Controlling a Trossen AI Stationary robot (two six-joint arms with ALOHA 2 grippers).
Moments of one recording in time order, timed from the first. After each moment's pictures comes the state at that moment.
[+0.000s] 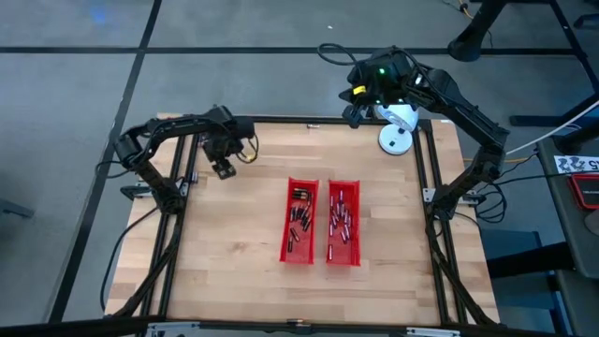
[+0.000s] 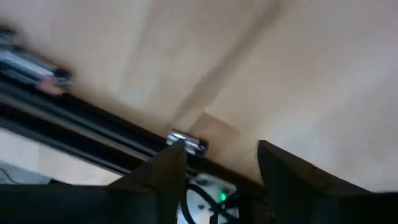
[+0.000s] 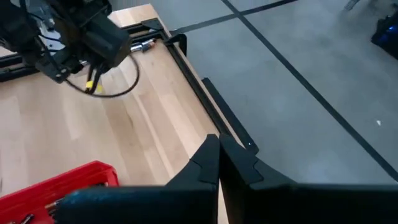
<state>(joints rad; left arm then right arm) 0.64 1.61 1.09 -1.38 -0.15 0.05 -0.47 1.60 2.02 -1.06 0.04 -0.06</state>
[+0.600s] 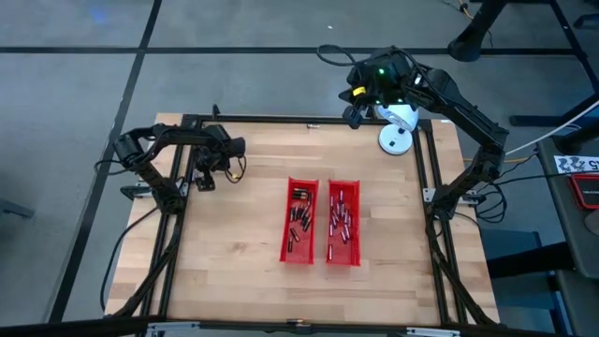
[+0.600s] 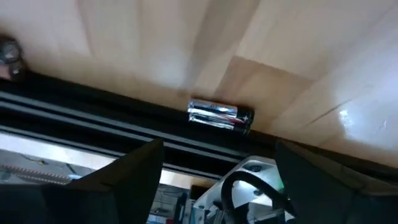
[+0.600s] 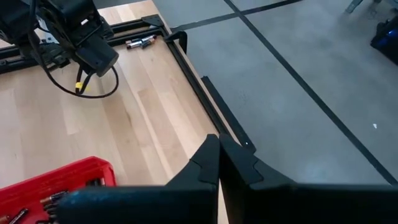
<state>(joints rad) 0.64 1.61 0.80 -1.26 -0.35 0.26 -0.47 1.60 2.02 -1.06 0.03 -0.09</state>
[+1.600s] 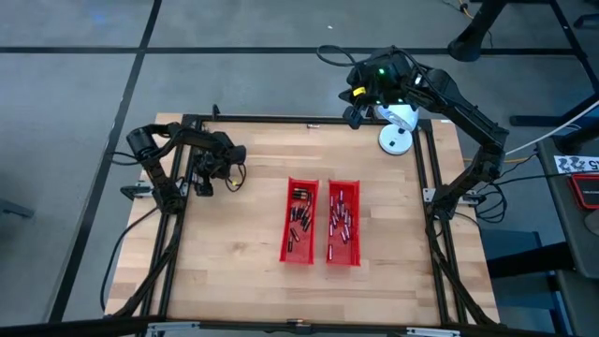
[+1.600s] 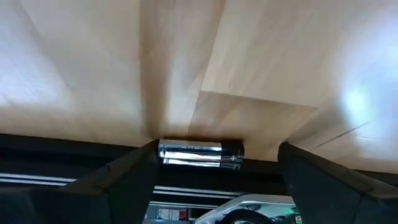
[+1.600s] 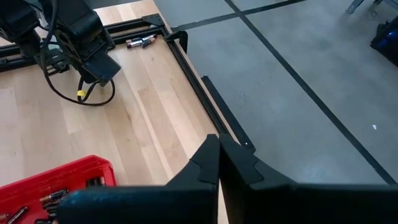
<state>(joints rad) 0.64 1.74 0.72 -1.14 -0.33 0.36 -0.47 1.60 2.02 -1.06 0.03 -0.10</state>
